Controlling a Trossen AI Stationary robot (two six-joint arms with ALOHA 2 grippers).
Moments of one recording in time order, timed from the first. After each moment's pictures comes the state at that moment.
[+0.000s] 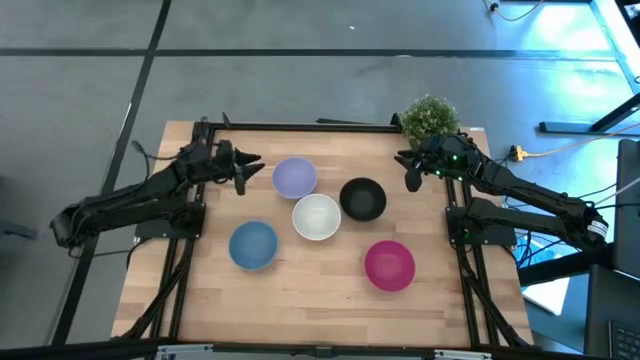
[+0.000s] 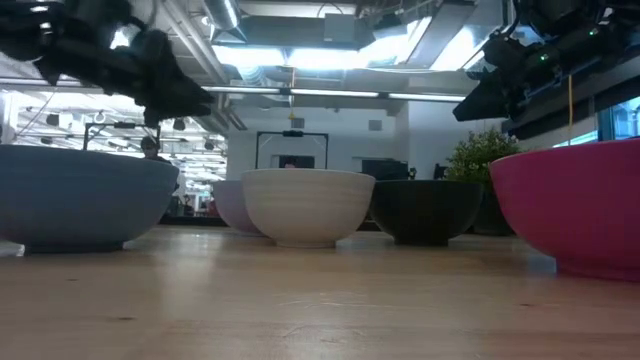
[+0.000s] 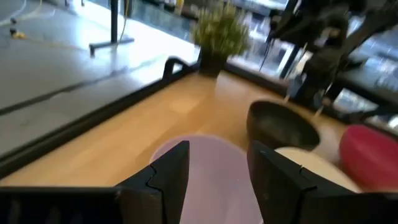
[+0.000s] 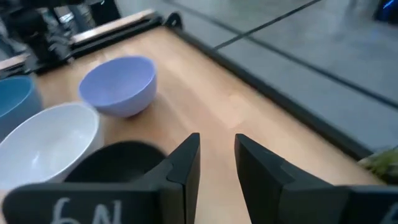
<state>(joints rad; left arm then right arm) 0.60 0.63 0.30 0.10 0.19 -0.22 -0.56 0.70 0.50 -0.22 -0.06 0.13</state>
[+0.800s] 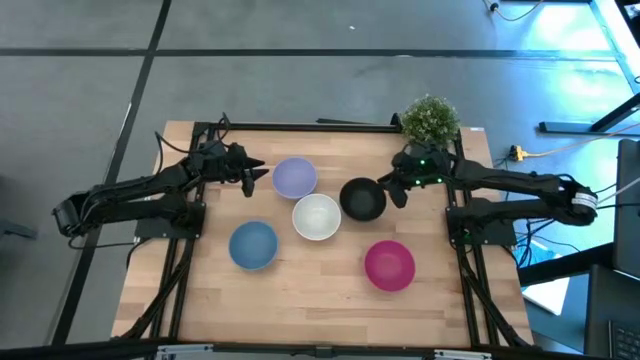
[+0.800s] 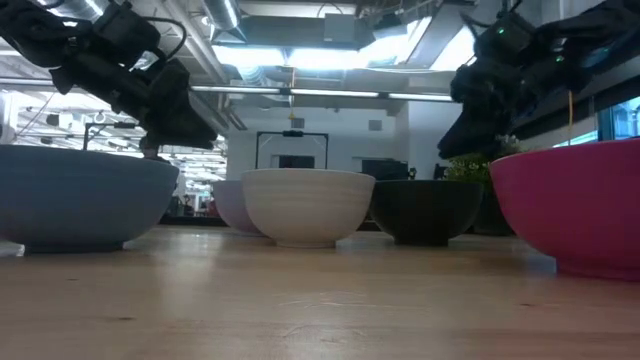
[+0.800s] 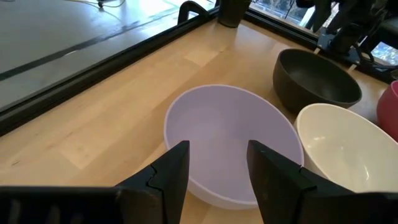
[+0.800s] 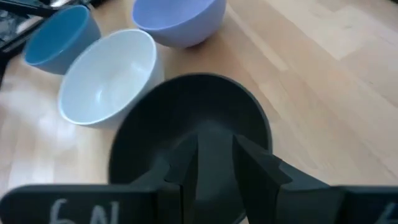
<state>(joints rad) 0.60 0.79 0.31 0.05 0.17 -0.18 -0.47 1.03 0.50 -0.12 -0.29 0.23</state>
